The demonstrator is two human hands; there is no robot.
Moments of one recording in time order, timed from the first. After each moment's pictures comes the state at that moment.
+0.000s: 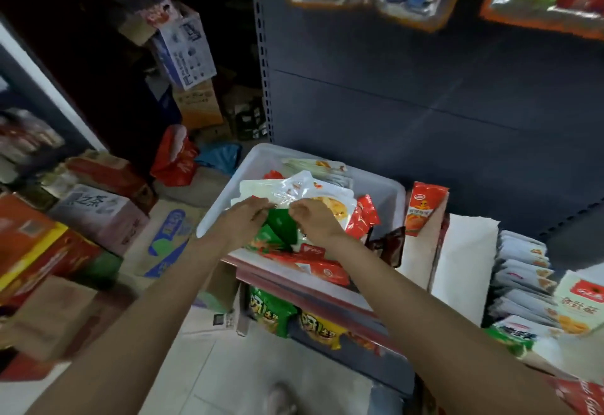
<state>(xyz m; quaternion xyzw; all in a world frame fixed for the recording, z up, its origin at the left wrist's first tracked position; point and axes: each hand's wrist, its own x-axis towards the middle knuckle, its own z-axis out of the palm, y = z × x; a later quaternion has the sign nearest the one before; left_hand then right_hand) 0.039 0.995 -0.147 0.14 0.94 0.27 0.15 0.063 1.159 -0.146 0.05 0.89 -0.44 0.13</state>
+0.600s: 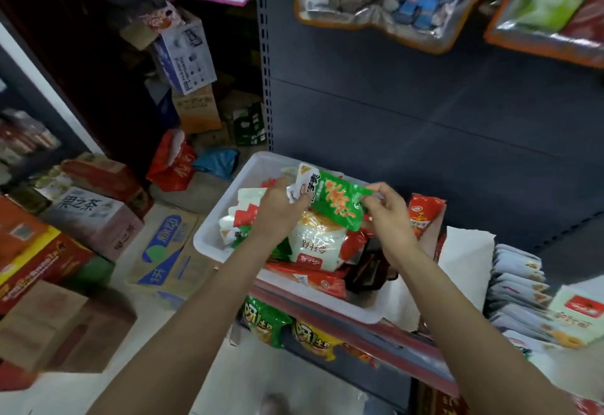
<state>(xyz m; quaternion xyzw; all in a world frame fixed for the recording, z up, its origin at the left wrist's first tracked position) 0.042 1.059 -0.113 0.02 0.88 0.46 0.07 0.090 1.227 -0.109 0.16 0.72 -0.67 -0.06</state>
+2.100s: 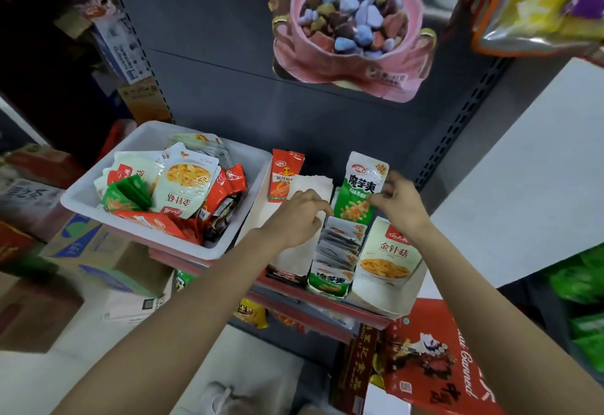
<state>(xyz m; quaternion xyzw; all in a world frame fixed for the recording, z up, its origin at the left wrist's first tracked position) 0.178 1.325 -0.141 0.33 0.91 0.22 0.13 0.222 1.519 -0.118 0.17 0.85 -0.51 -0.04</state>
